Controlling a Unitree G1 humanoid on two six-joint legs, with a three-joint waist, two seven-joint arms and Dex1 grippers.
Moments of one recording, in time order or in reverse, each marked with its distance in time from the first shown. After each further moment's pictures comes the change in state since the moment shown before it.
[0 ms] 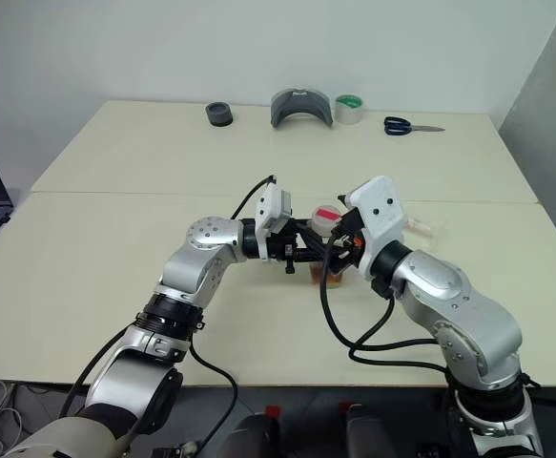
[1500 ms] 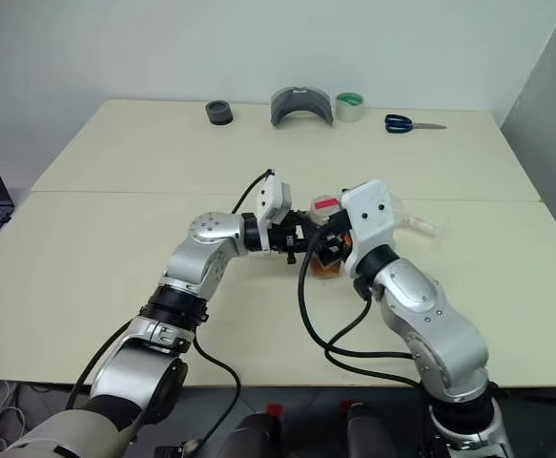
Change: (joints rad) left arm -0.063 -0.023 0.026 0.141 0.026 -0.045 0.006; right arm 0.046 0.174 0.099 0.011 -0.262 -0.106 -0.171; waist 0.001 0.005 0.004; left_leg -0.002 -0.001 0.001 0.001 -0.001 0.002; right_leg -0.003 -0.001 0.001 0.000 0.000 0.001
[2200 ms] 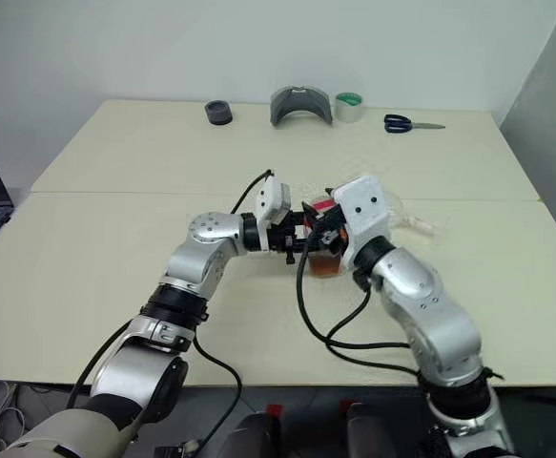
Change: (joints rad) left arm 0.000 0.010 0.010 0.006 0.008 -0.027 -0.028; right arm -0.094 -0.174 -0.027 0.130 0.048 -0.105 0.365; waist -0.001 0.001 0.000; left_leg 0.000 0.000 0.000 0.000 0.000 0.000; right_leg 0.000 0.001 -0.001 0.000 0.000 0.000
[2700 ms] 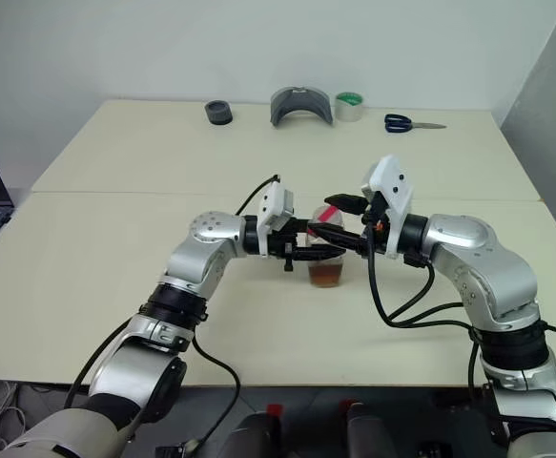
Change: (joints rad) left arm -0.002 0.014 -0.015 -0.013 -0.004 0.029 -0.059; right arm -0.078 -0.169 -0.135 0.198 0.213 0.010 0.358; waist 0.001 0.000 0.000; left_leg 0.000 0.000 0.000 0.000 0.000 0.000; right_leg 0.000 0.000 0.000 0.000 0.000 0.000
